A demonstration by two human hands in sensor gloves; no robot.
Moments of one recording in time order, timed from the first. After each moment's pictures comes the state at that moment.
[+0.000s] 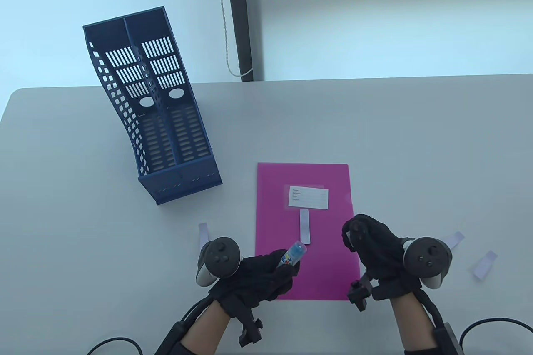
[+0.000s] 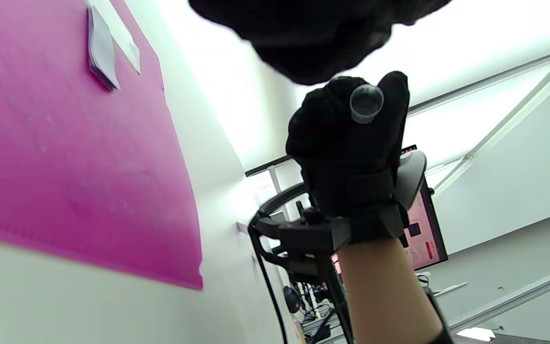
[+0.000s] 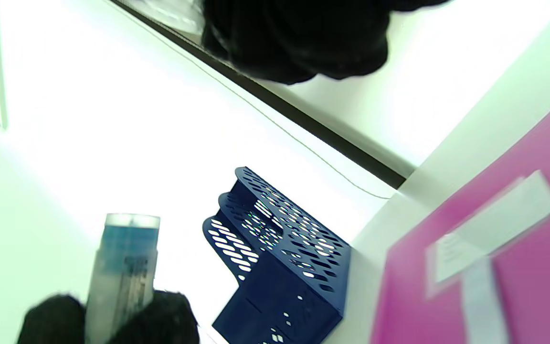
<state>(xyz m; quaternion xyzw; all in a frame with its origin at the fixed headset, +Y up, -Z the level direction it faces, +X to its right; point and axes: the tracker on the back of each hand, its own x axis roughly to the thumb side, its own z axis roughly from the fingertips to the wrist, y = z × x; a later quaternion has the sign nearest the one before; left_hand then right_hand) -0.100 -0.744 -0.181 -0.19 -0.38 0.51 0.75 0.197 -0.697 -0.169 0.17 -0.12 0.86 0.47</state>
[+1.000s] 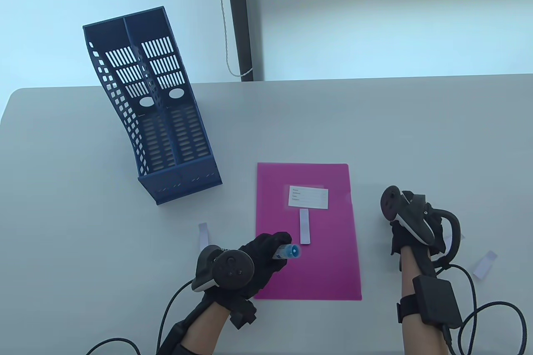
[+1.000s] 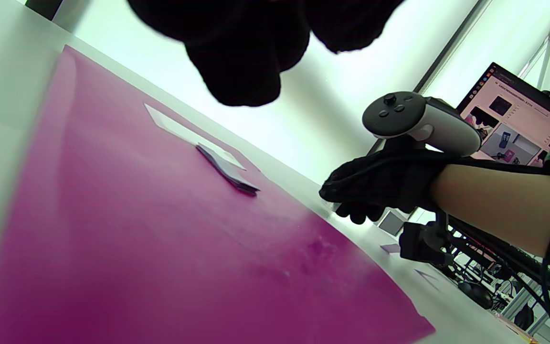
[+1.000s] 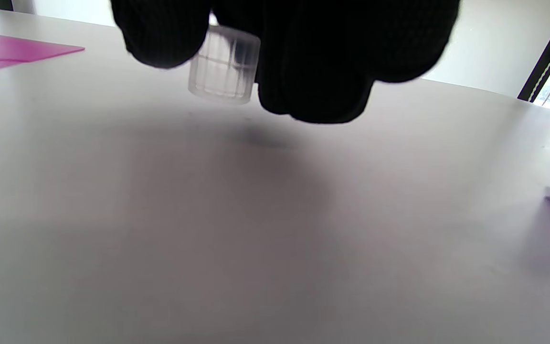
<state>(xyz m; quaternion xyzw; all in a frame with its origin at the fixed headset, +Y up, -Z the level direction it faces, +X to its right) -0.109 -0.731 -0.178 -0.06 -0.35 0.29 0.89 0.244 -0.737 -0.250 -0.16 0.08 0.98 -0.08</state>
